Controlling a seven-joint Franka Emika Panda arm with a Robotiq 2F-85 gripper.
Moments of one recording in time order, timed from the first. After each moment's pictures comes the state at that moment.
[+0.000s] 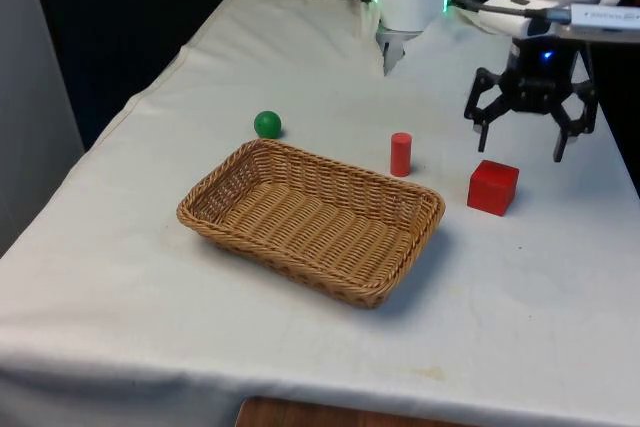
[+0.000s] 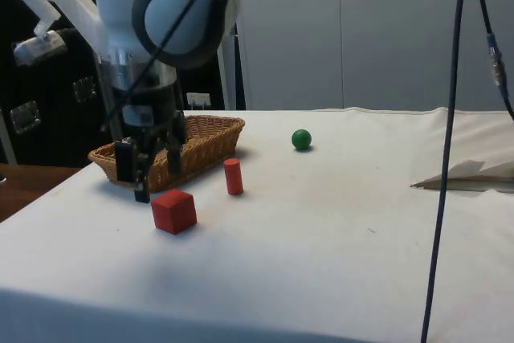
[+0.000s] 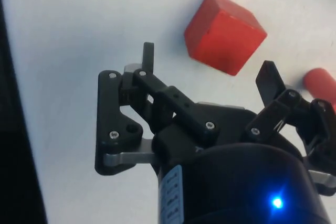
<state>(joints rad) 0.62 0.53 -0.36 -1.95 0.17 2.51 0.24</state>
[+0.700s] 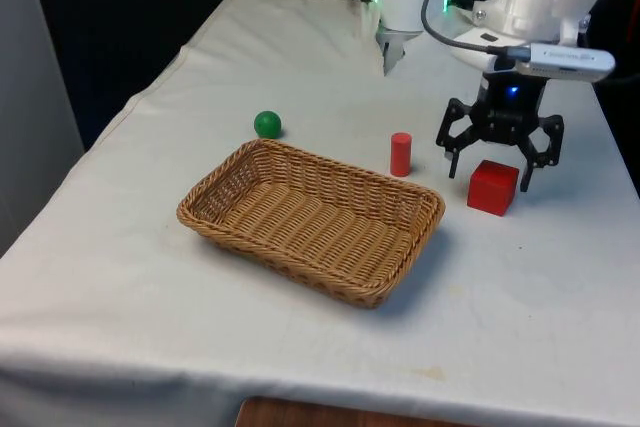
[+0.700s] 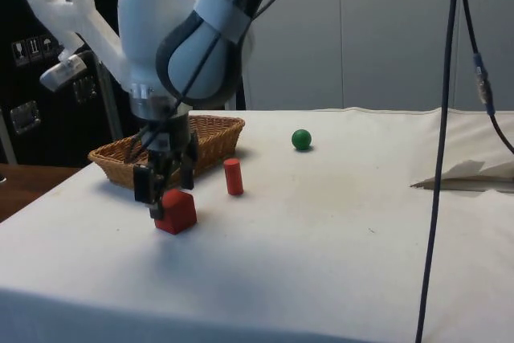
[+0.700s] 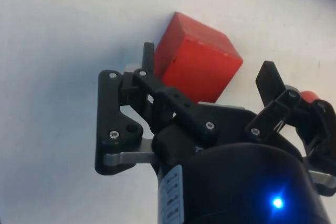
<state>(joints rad) 0.61 0.61 -0.38 -1.99 0.17 2.66 0.24</state>
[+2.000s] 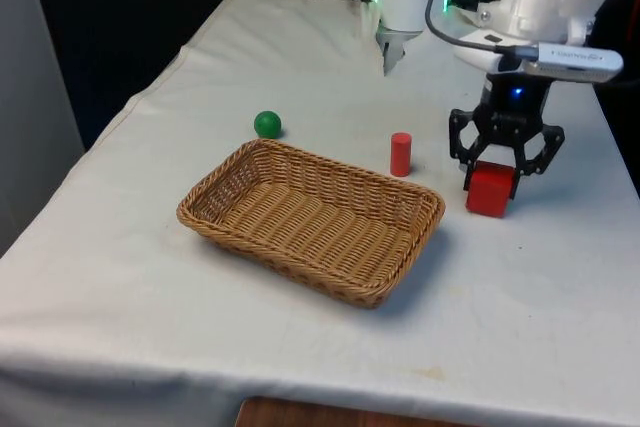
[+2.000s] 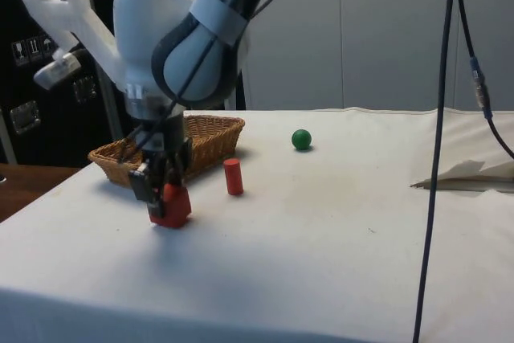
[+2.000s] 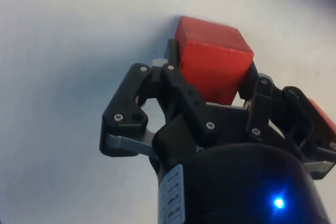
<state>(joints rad) 0.62 0.62 -0.38 -1.97 0.17 2.66 0.25</state>
